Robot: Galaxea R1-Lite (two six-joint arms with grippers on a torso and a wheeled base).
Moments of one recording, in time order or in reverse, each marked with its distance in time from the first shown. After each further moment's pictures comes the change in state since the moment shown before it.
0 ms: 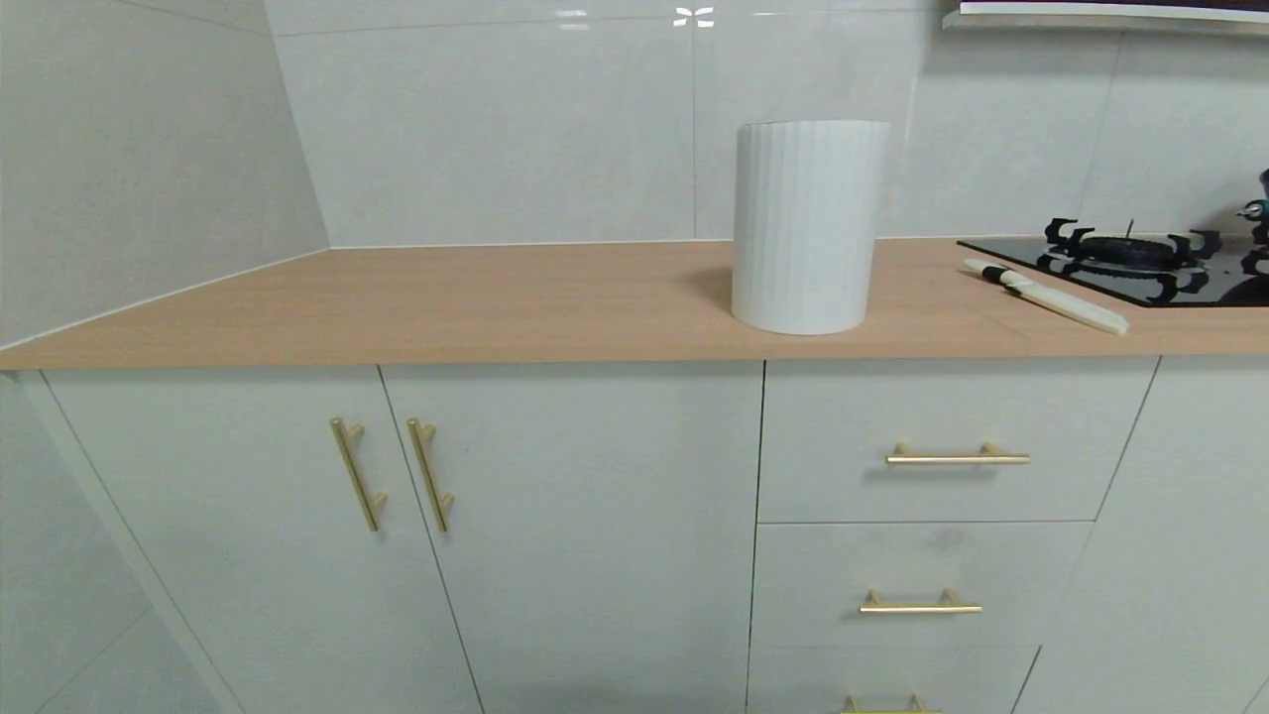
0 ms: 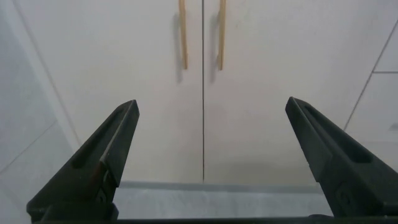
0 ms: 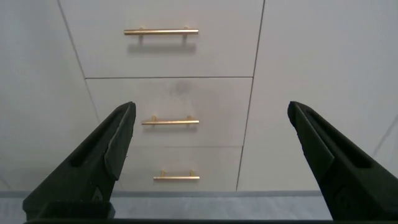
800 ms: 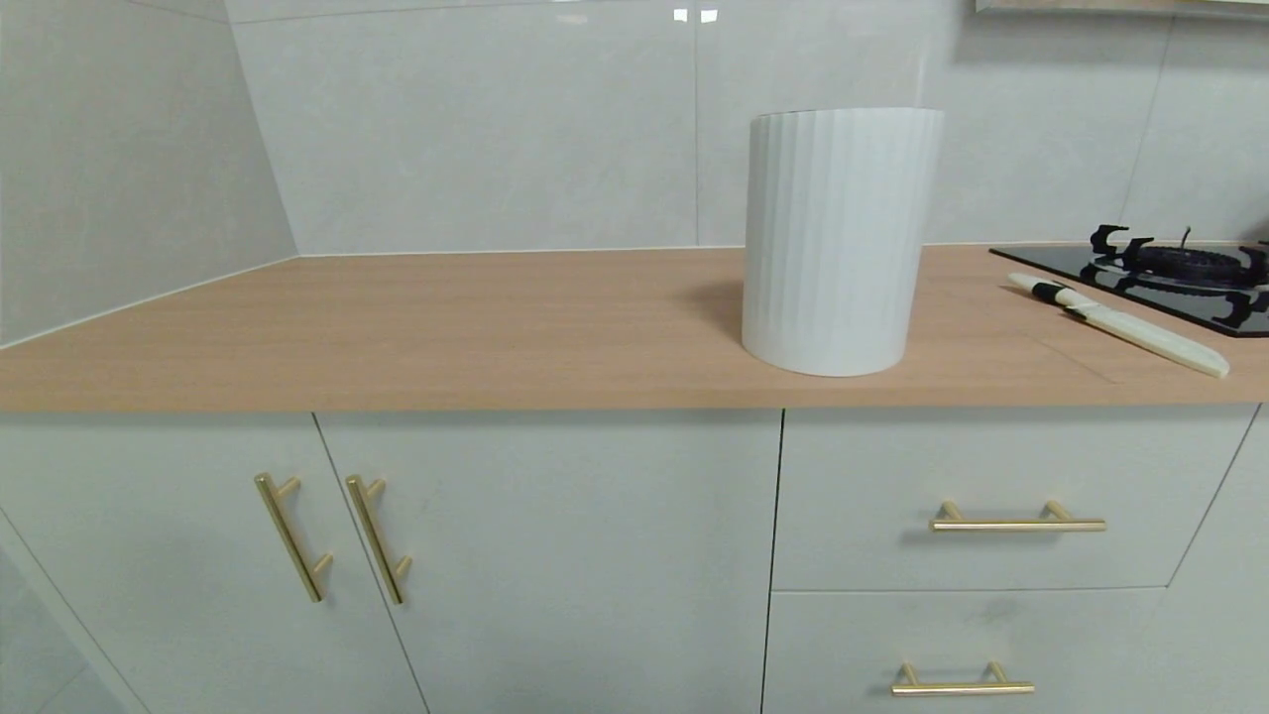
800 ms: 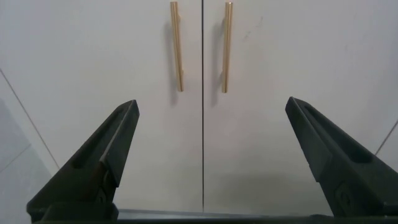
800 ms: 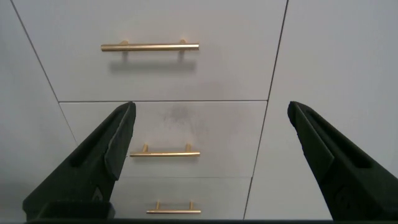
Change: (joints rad) left arm 0.000 0.000 0.000 0.000 0.000 -0.001; right arm 0.000 0.000 0.000 0.000 0.000 0.004
